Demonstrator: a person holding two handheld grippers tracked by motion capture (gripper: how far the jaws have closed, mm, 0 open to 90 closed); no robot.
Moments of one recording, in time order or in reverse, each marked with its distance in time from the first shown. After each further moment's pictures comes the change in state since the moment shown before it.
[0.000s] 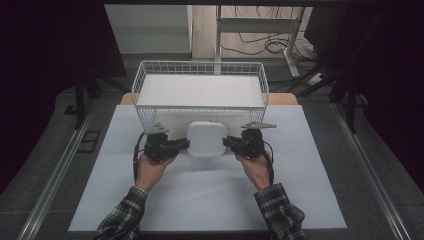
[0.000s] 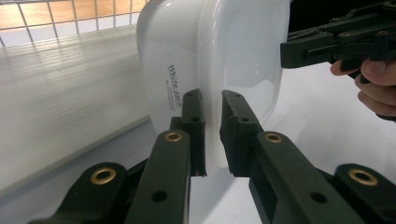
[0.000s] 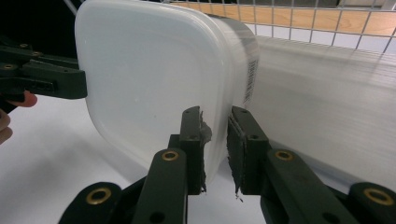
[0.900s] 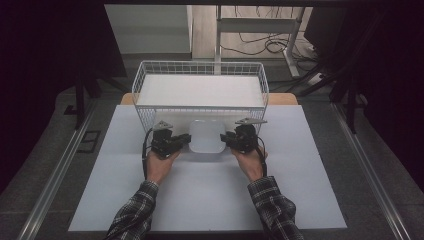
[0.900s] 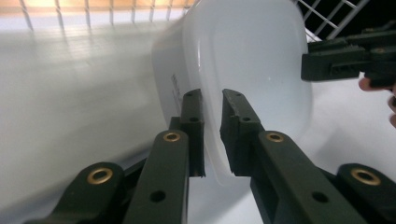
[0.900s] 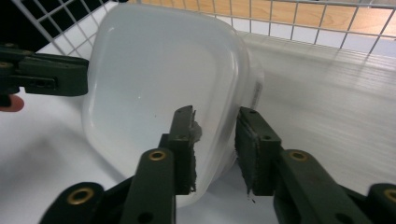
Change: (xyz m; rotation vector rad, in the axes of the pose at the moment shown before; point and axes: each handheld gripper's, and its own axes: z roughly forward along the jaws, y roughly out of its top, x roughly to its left) left arm 0.023 -0.007 0.036 -0.030 0.087 -0.074; right arm -0.017 0.002 0.037 0.025 -0.078 -0.018
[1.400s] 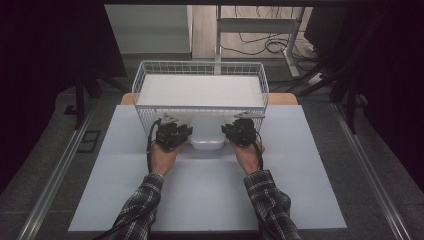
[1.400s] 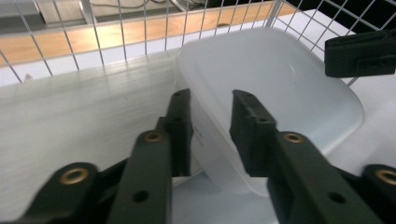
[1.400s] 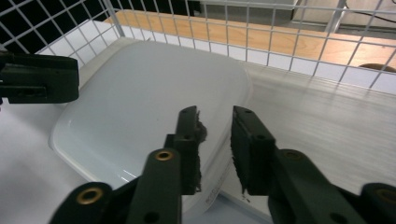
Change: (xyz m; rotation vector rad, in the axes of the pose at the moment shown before) left arm -0.005 0.021 0.013 -0.022 0.154 0.080; right arm -0.003 0.016 0.010 -0.059 -0.085 -0.004
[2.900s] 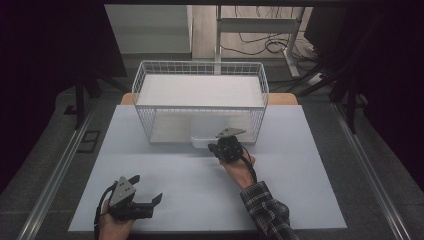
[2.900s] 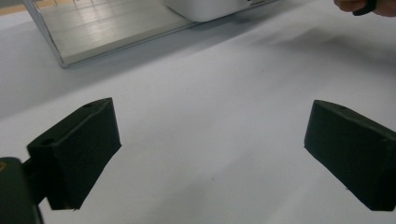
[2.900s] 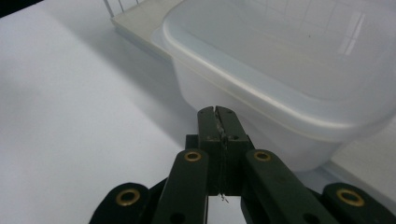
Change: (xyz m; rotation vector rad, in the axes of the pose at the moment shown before) left arm -0.021 -0.140 -0.162 -0.010 0.022 0.164; right arm 0.046 -0.036 0.009 0.114 0.149 -0.204
